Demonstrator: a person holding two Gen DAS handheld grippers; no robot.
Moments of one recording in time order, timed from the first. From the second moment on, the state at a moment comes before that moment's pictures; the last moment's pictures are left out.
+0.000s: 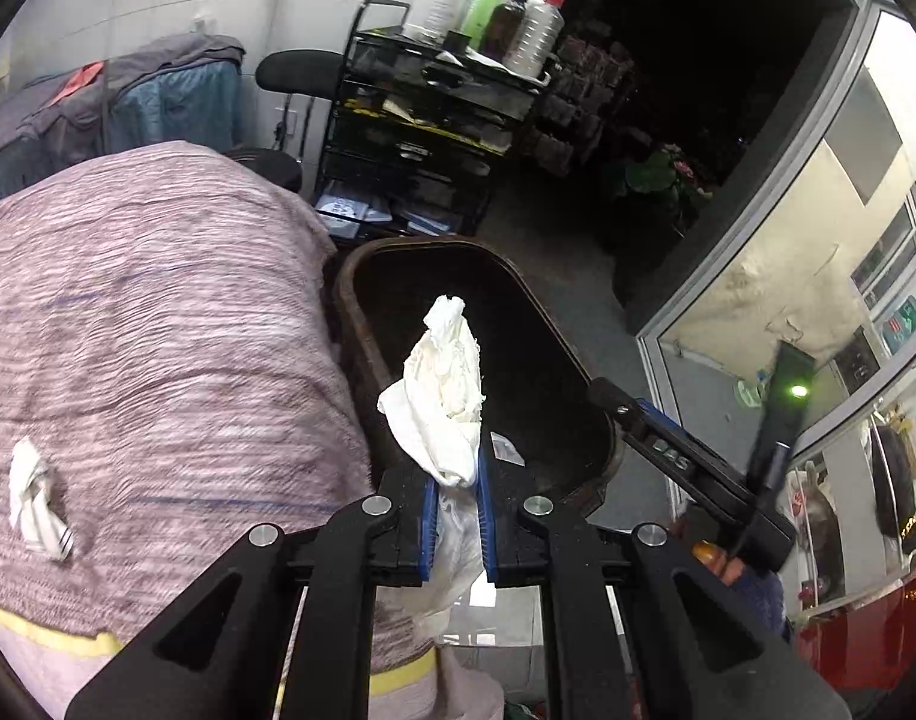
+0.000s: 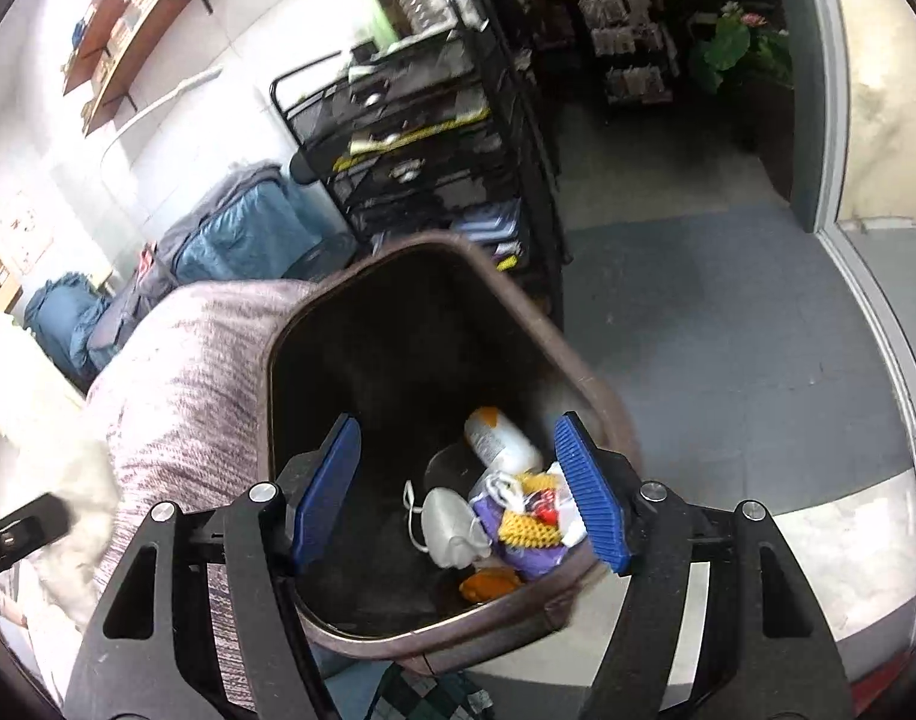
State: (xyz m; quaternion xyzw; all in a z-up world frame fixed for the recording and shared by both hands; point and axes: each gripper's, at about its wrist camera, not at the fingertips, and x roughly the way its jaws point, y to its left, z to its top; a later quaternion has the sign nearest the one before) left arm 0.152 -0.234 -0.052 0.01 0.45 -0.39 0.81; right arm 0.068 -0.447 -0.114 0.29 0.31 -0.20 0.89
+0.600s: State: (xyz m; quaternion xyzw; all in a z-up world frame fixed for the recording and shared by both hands) left arm 0.169 -0.301 -0.079 0.06 0.48 -0.39 0.78; right arm 0.023 -0.475 -0.093 0.30 0.26 -0.25 0.88
